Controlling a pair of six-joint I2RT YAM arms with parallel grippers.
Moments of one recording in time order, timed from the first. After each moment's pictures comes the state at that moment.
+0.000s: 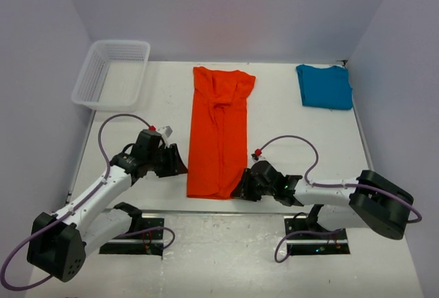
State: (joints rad) left arm -0.40 0.97 0.55 -0.53 0.28 -0.60; right arm 0.99 1.27 0.32 0.14 -0.07 1.18
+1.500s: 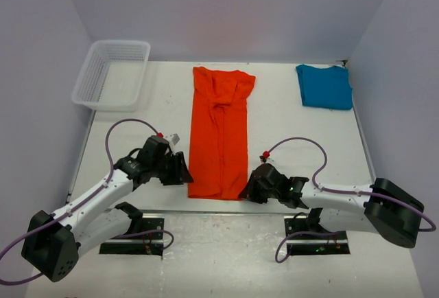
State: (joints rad) left arm -0.53 0.95 0.53 -0.55 0.29 -0.68; right arm 1.01 1.15 0.32 -0.05 0.03 1.24
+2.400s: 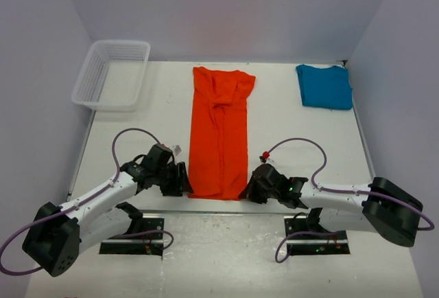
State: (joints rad) left arm -0.56 0.98 0.44 -0.53 0.32 -0.73; right arm 1.01 1.16 0.31 -0.03 0.03 1.25
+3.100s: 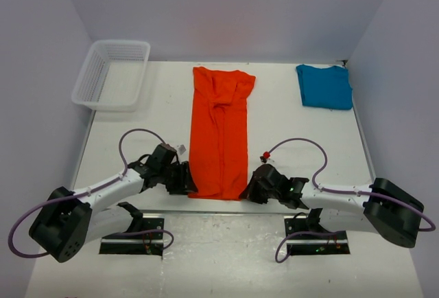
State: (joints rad) left arm -0.57 1.12 0.39 -0.33 0.37 -0.75; right arm 1.01 1.15 0.30 -0.03 0.03 1.25
